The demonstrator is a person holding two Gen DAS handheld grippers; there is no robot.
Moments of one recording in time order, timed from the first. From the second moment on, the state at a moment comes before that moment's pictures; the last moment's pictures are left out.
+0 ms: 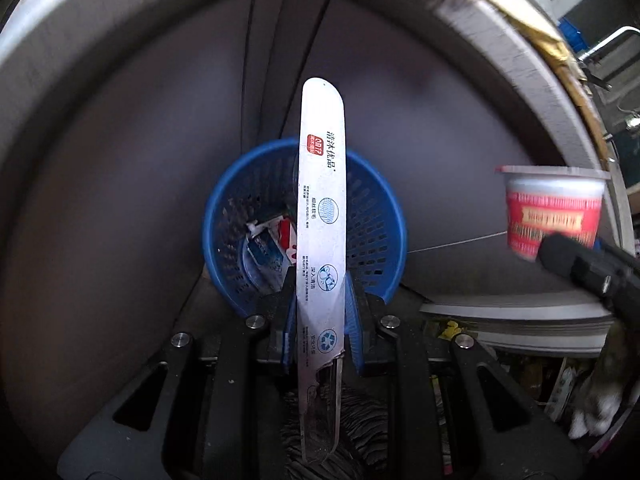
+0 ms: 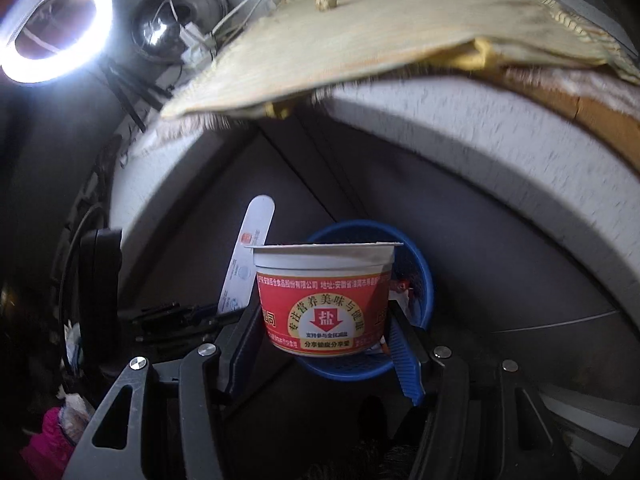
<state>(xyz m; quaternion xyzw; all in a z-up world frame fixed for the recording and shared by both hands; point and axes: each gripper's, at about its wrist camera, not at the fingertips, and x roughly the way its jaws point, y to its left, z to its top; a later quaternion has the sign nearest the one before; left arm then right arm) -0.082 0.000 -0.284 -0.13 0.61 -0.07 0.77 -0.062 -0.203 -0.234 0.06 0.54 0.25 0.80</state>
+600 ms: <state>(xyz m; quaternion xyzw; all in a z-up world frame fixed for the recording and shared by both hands) -0.076 -0.030 -0.367 -0.11 0.64 -0.05 0.76 -0.061 -0.190 -0.339 0.01 0.57 0.23 0.79</state>
